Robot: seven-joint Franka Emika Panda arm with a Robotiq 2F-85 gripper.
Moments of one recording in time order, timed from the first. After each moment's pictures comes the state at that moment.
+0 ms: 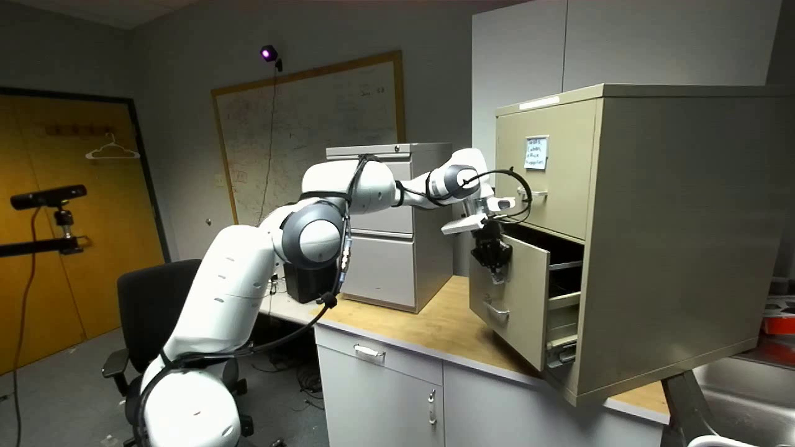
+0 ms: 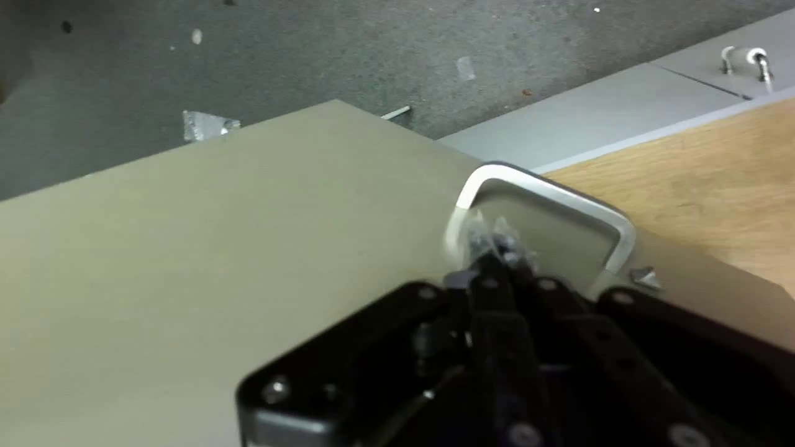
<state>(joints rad) -0.23 0.49 -0.18 -1.14 -0.23 1.68 0.04</state>
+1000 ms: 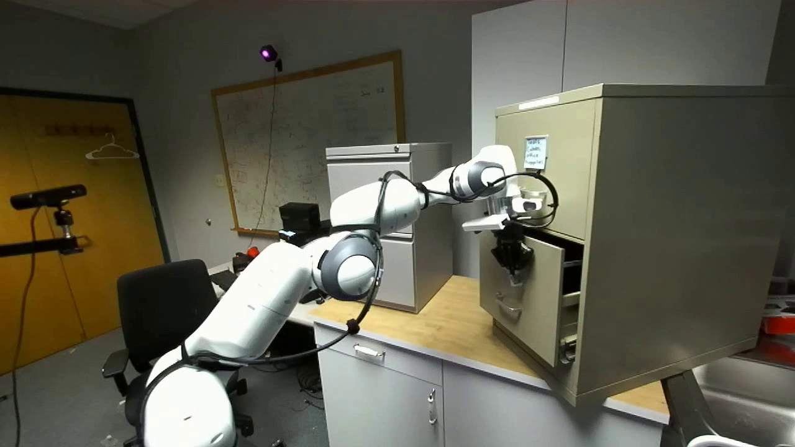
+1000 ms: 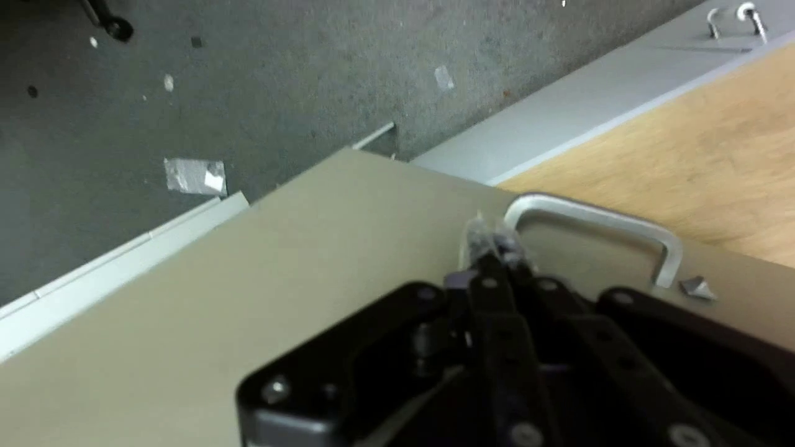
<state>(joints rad) -0.34 0.77 -0.19 -0.66 -0.12 1.44 0.03</state>
